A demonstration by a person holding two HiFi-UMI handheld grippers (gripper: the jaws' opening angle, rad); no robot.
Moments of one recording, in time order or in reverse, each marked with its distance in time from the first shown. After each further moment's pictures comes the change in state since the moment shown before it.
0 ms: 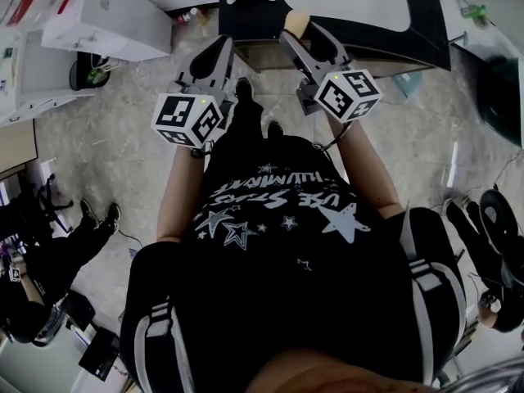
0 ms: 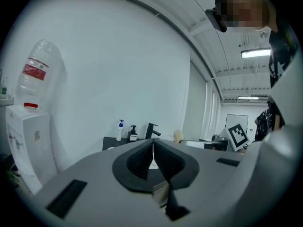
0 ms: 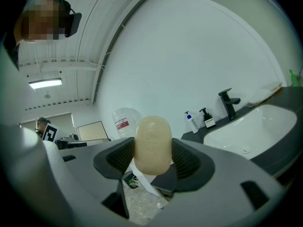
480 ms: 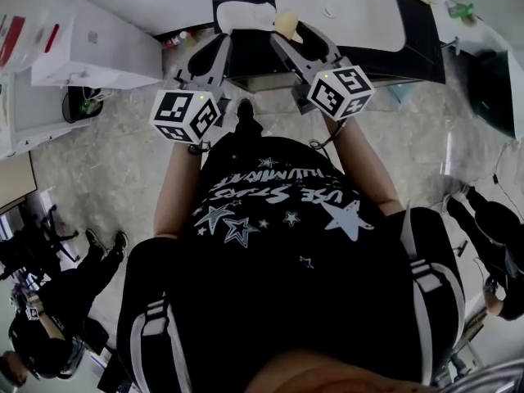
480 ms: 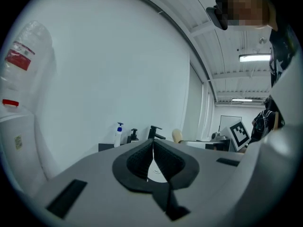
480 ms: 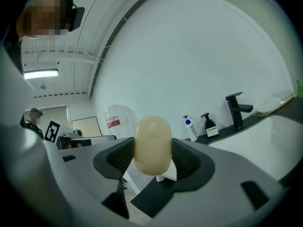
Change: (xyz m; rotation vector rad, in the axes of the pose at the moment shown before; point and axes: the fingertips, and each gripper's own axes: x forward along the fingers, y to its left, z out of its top) left arm 0.085 0.068 0.018 0.002 0.001 -0.094; right arm 0.087 -0.037 0.028 -0.074 0.006 -0.045
